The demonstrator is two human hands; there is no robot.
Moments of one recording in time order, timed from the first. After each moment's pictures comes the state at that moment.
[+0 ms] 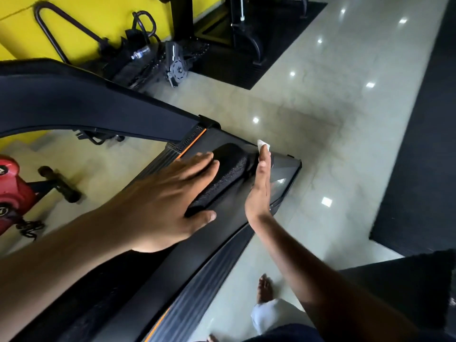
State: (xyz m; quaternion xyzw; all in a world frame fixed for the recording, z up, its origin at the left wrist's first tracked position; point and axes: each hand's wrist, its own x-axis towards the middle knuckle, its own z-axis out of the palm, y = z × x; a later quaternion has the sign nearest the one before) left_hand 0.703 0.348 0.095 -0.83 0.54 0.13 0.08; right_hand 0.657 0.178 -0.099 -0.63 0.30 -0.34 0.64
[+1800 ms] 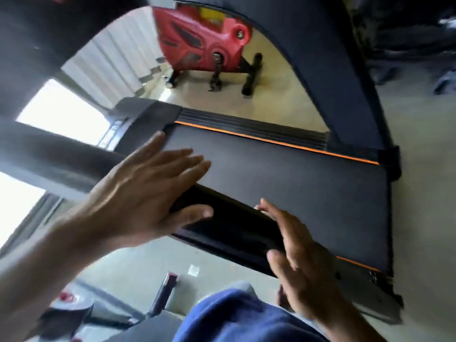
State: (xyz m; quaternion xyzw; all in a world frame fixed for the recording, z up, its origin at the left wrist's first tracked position) left_hand 0.648 0.306 0.084 -1.00 0.02 0.01 0.09; right_hand 0.748 0.034 -0.016 -0.76 -0.36 0.22 0.48
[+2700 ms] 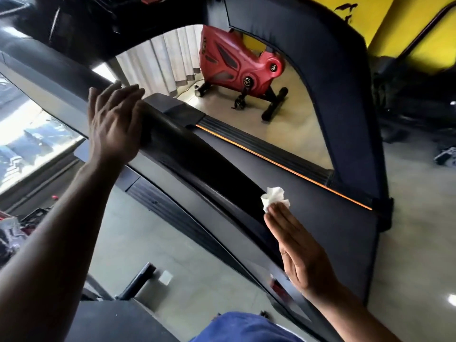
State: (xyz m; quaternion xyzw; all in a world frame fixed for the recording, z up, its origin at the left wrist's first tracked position) left_hand 0.587 0.385 0.054 -0.88 -0.34 -0.32 0.00; right_hand 0.769 0.003 -0.065 -0.67 -0.66 -0.08 0.34
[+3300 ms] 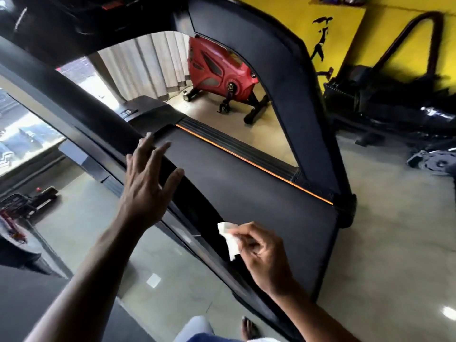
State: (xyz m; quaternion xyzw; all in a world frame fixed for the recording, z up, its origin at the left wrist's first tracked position) left_hand 0.673 0.057 0.006 -0.88 -0.34 -0.30 -0.15; right_hand 0.823 -0.169 -0.077 -0.65 -0.47 0.17 0.57
